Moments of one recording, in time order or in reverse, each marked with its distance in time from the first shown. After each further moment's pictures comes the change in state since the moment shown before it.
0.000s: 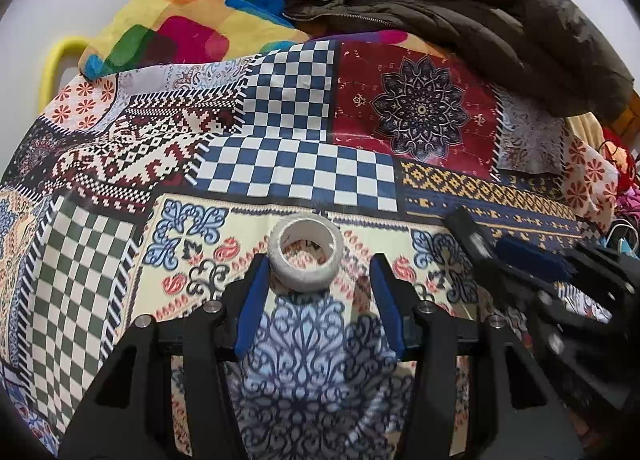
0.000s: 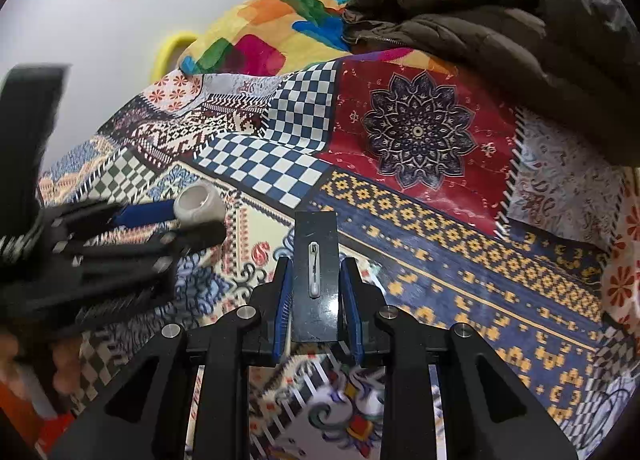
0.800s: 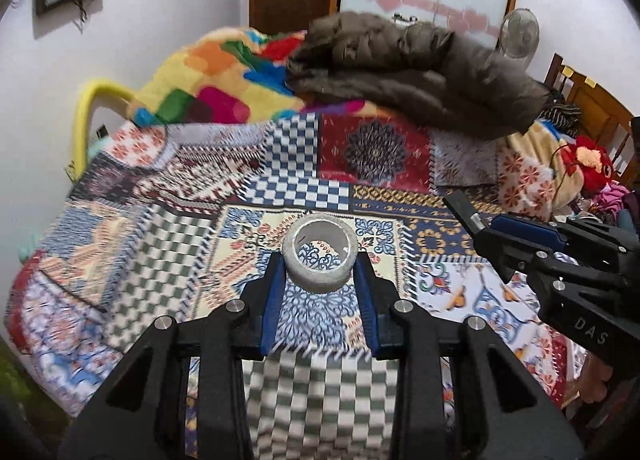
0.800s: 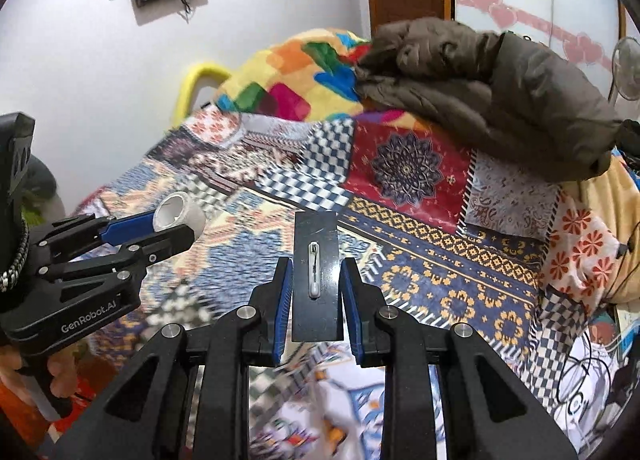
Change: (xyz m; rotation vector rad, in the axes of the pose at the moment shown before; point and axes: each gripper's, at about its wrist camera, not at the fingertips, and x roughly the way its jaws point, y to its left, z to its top) left arm -0.187 -0.022 -0.044 0.035 -0.160 0.028; right arm -0.135 0.038 -0.009 0.018 -0.087 0.033
